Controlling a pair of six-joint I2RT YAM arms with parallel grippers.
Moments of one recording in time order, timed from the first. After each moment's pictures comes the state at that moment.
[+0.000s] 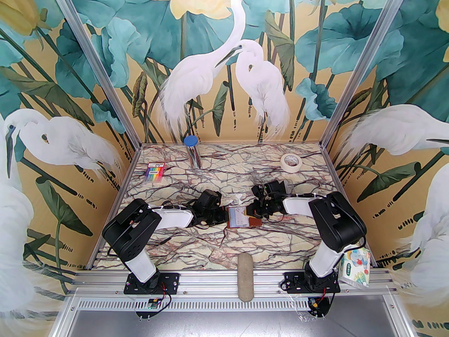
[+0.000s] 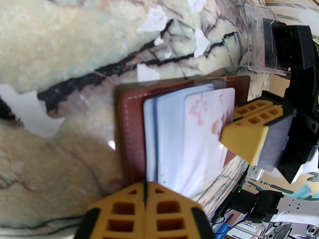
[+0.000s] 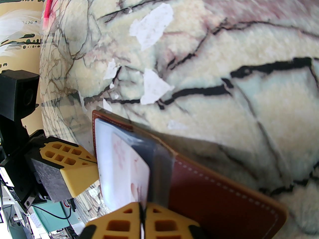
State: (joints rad) left arm -0.69 1.71 0.72 0.08 0.37 -0.89; right arm 0.39 1.74 0.75 -0.09 -0.74 0.52
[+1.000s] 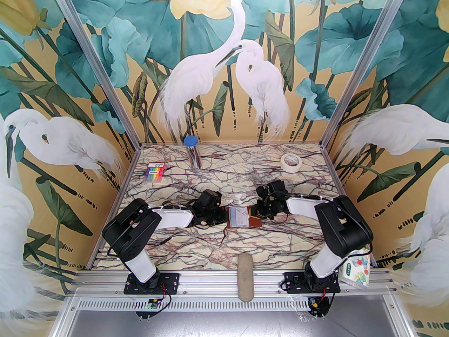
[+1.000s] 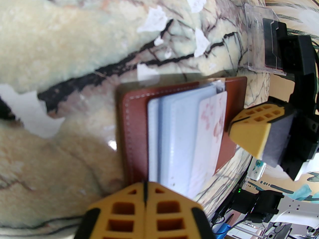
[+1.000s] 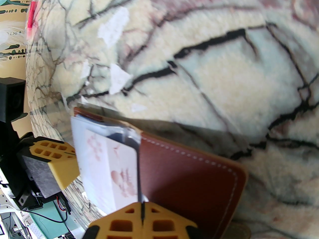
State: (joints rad) left arm -0.69 1.71 0.72 0.08 0.36 -0.89; right arm 0.35 1.69 0.74 -0.20 -0.68 0.52
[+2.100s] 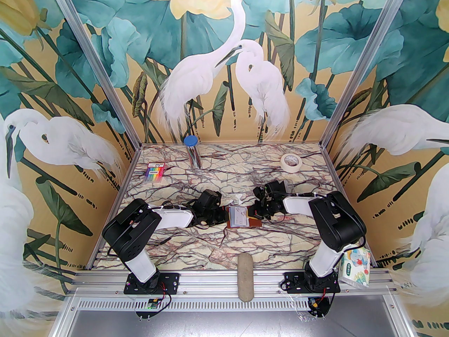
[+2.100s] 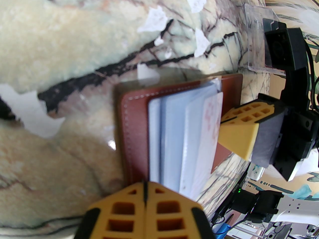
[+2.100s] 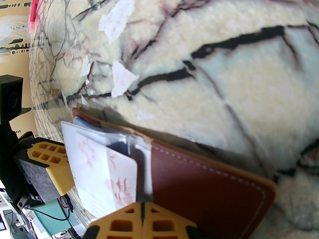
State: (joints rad) left arm -0.69 1.71 0.72 0.08 0.36 -0.89; right arm 0.38 1.75 0.76 -0.14 -0.72 0.52
